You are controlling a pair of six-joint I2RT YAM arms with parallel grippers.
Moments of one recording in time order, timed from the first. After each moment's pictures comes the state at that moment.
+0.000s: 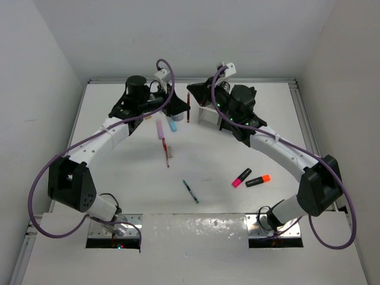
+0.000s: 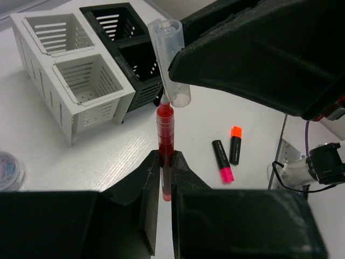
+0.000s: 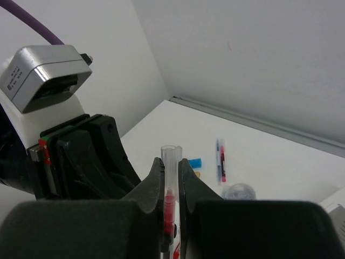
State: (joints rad) left arm -0.36 1.49 1.24 -0.02 0.74 -0.22; right arm 0.58 1.49 1.14 0.47 -0.13 0.31
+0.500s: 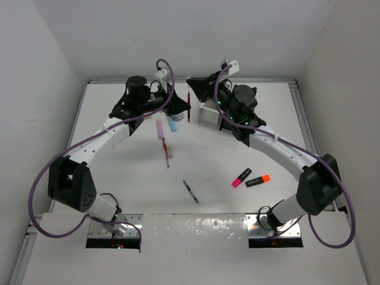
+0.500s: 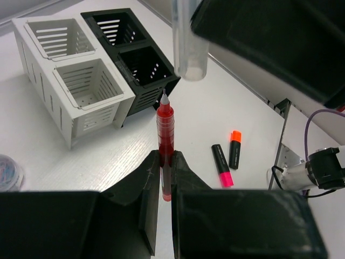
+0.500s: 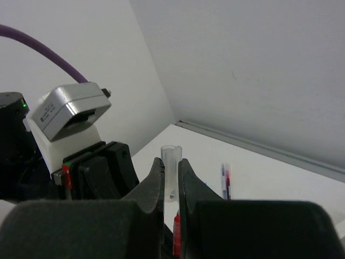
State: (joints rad) left arm -0.37 1.49 1.23 0.02 0.73 -0.25; right arm 0.57 1.50 1.13 0.60 -0.12 0.33
